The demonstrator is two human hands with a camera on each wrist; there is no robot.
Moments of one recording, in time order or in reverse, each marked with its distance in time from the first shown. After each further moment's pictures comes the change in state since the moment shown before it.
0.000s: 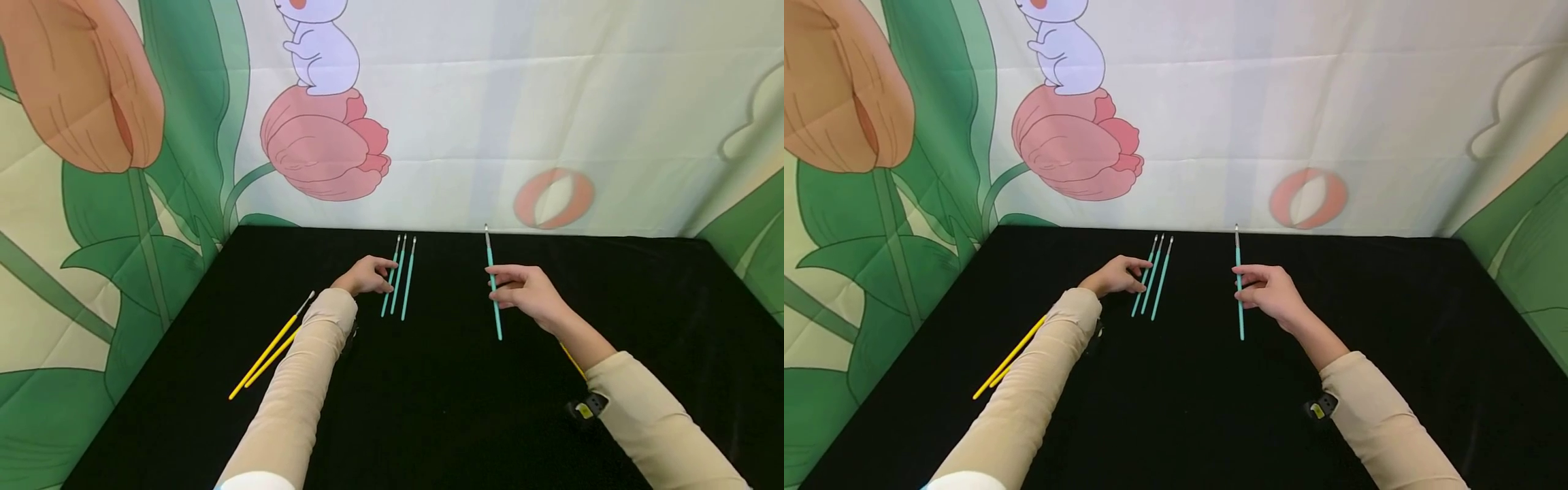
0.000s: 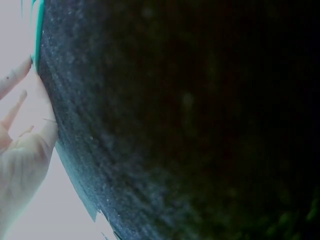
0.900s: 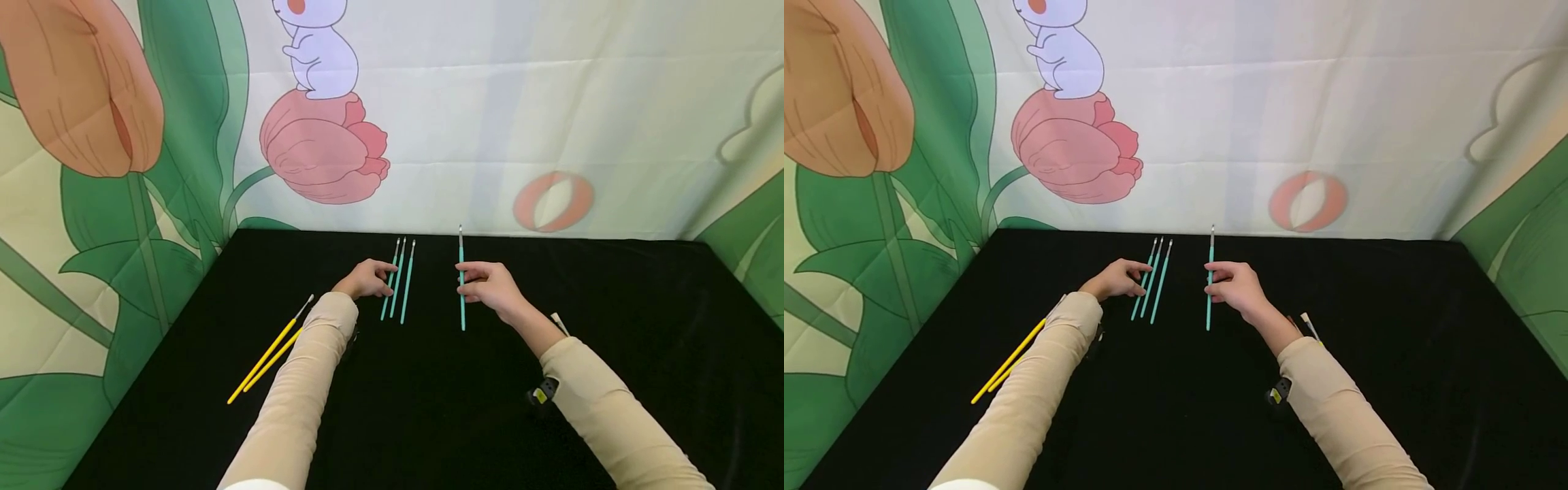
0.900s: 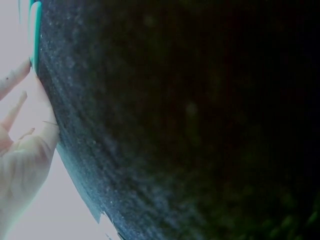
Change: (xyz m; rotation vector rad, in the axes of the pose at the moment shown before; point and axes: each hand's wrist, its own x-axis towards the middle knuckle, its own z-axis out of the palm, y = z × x) left_hand 0.003 0.002 0.001 0.029 0.010 -0.031; right_hand 0.042 0.001 0.037 0.054 0.054 0.058
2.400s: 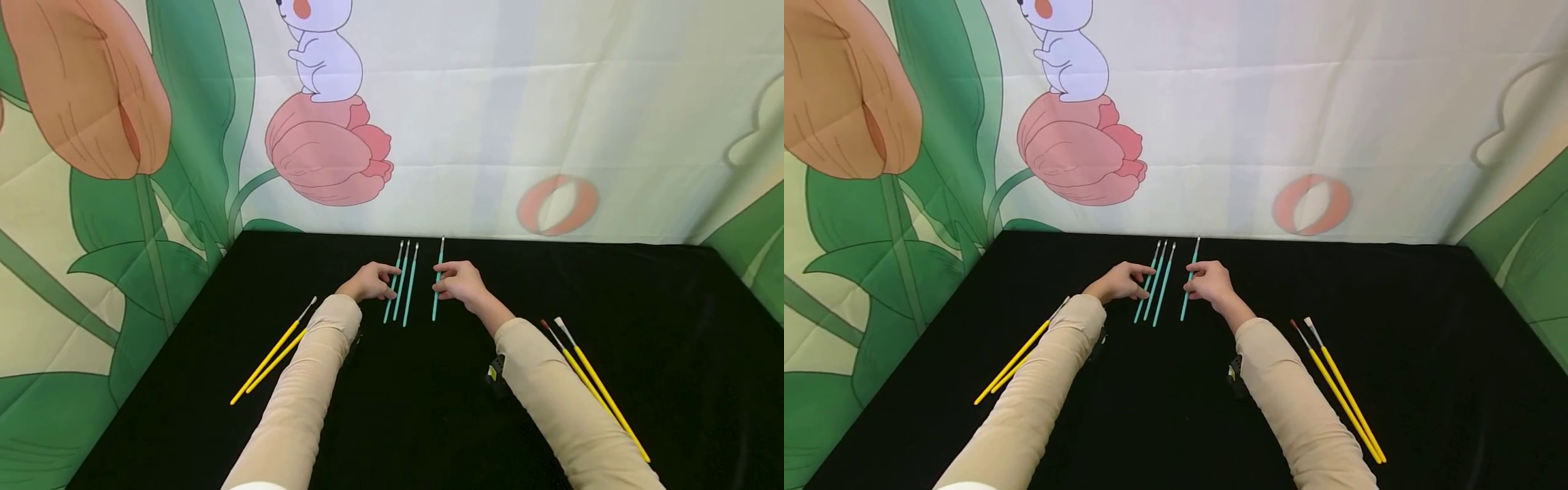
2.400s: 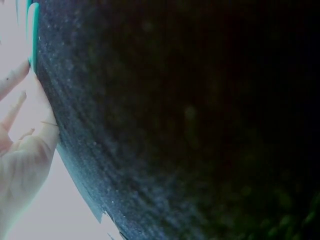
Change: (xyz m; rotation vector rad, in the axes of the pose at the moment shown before) left_hand 0.001 -0.002 0.002 -0.008 0.007 -0.014; right_hand 0.050 0.010 0.041 -0.011 0.004 0.130
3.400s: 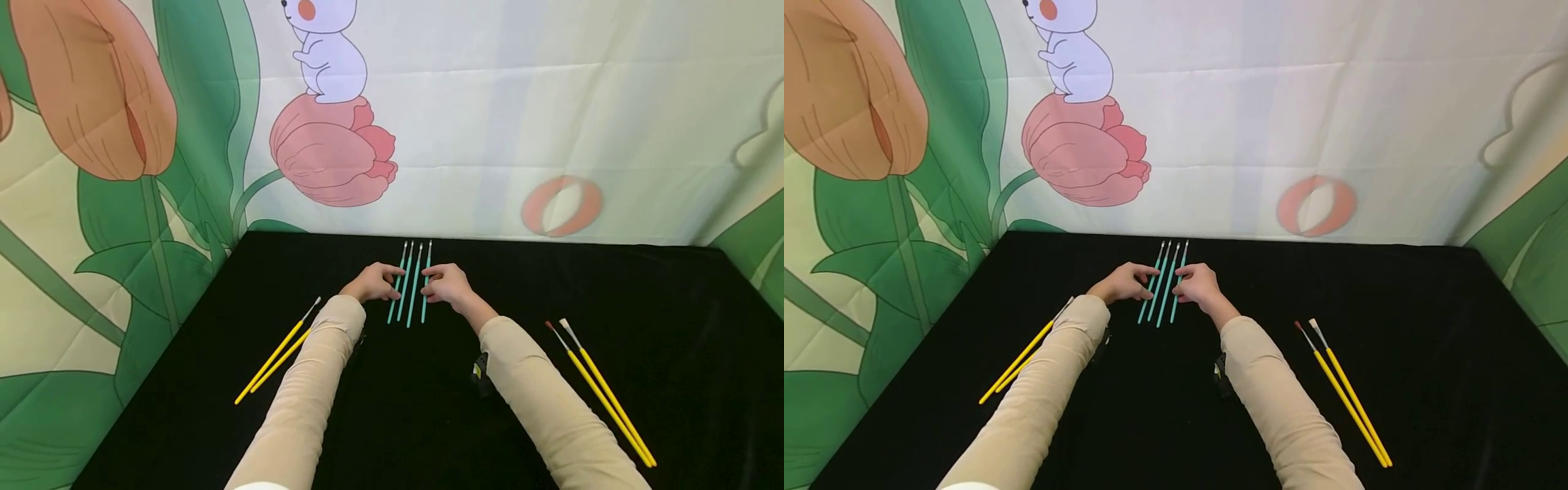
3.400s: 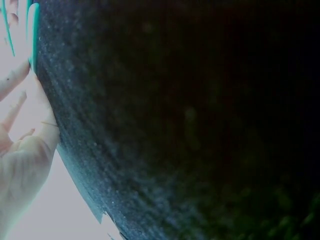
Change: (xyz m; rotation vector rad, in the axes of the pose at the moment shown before) left_hand 0.001 -0.001 0.000 0.023 0.000 -0.014; right_hand 0.014 -0.002 0.027 -0.006 -0.021 0.018
